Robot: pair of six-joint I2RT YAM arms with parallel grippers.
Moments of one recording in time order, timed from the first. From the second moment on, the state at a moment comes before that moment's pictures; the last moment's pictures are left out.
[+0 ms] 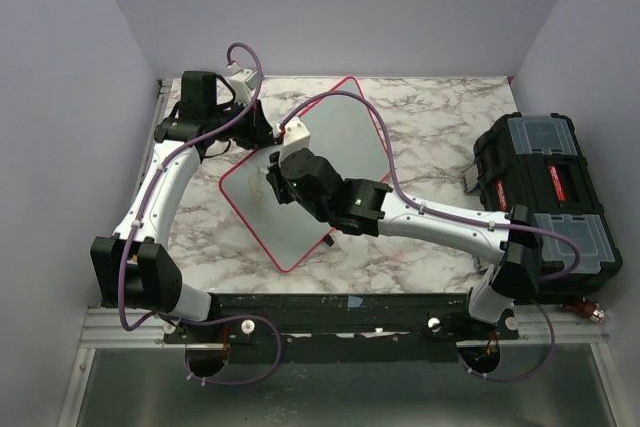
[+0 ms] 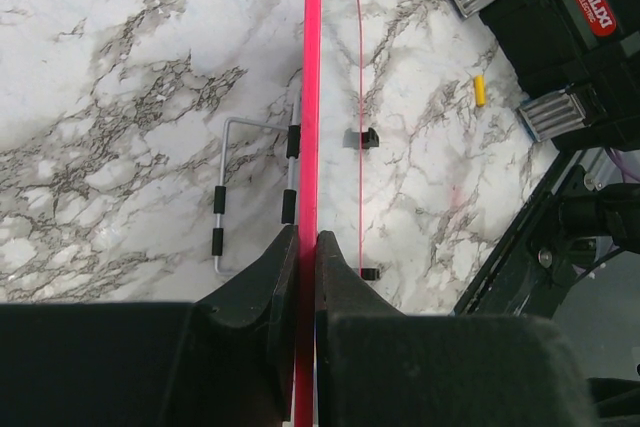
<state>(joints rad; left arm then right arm) -0.13 1.44 1.38 -0.60 0.79 -0.03 1.20 1.69 1.54 -0.22 0.50 0.34</state>
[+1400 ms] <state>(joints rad) -0.13 1.44 1.37 -0.58 0.78 -0.03 1.20 1.65 1.42 -0.28 0.54 0.39</state>
